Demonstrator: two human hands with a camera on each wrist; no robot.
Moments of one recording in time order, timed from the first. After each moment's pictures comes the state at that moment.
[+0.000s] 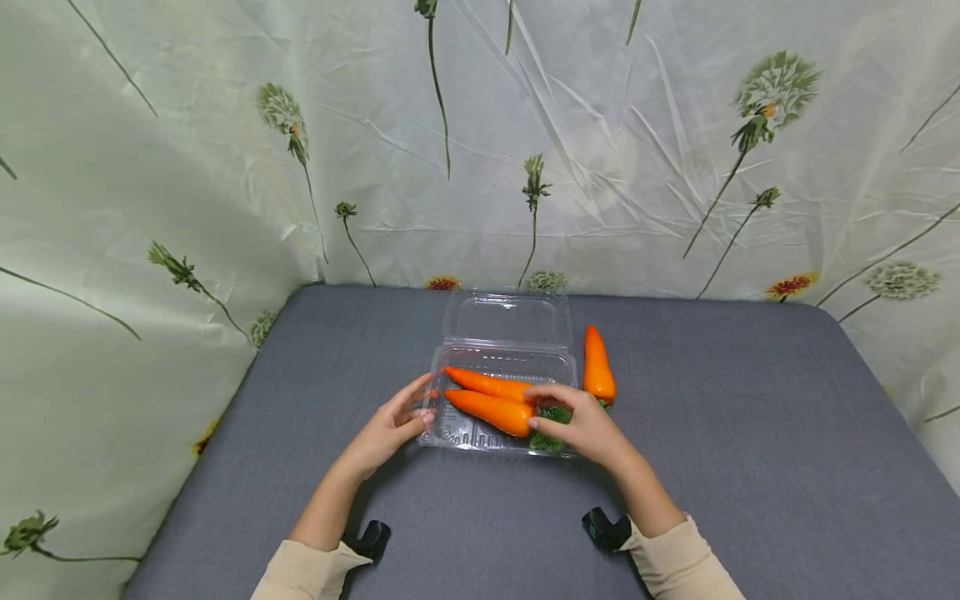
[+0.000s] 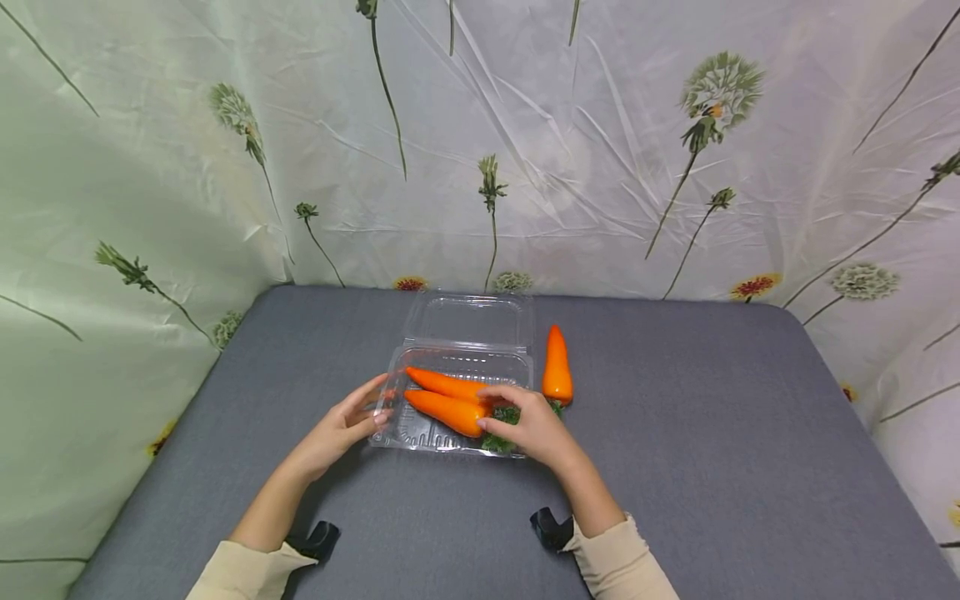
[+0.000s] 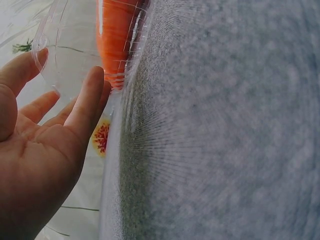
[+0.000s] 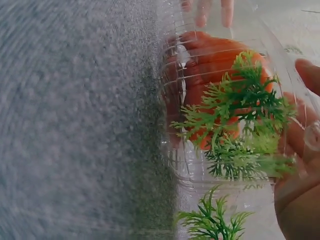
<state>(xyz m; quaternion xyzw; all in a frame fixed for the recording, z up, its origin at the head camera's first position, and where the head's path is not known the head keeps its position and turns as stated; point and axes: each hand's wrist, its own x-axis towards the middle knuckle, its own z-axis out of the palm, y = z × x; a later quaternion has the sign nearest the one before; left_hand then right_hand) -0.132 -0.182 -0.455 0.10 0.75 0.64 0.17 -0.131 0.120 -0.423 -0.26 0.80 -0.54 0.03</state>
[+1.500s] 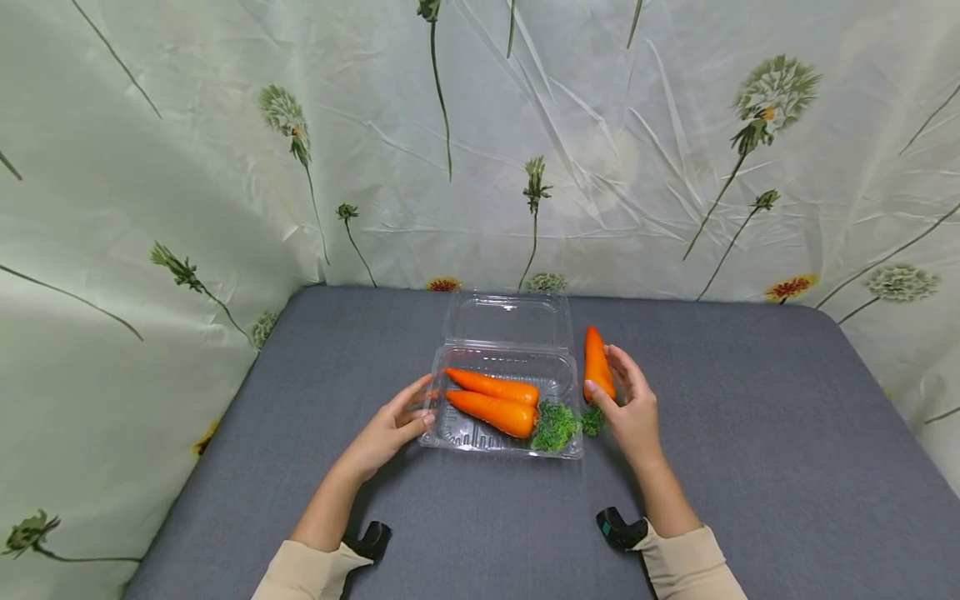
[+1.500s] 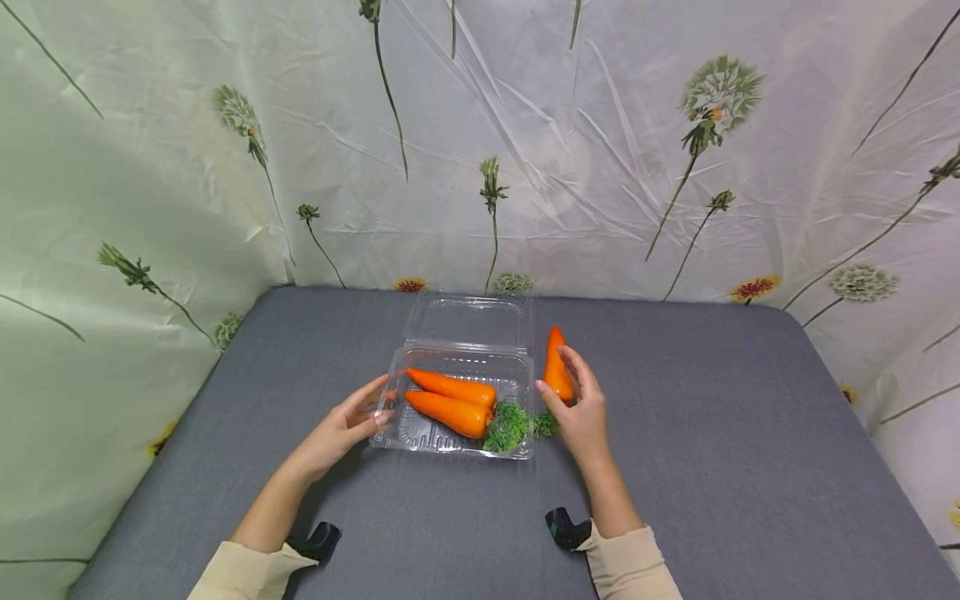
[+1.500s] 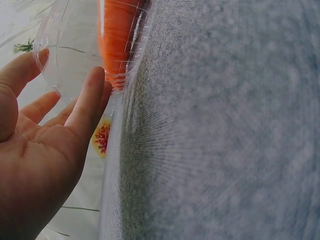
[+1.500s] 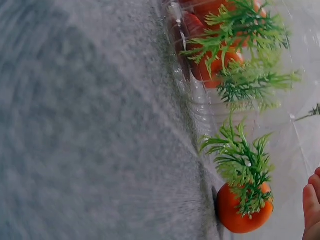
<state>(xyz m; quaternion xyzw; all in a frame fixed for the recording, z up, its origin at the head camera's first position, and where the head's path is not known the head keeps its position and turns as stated) -0.132 -0.183 -0.454 0.09 0.75 0.64 0.17 -0.136 0.152 -0.435 -0.12 0.73 -0.63 -0.23</state>
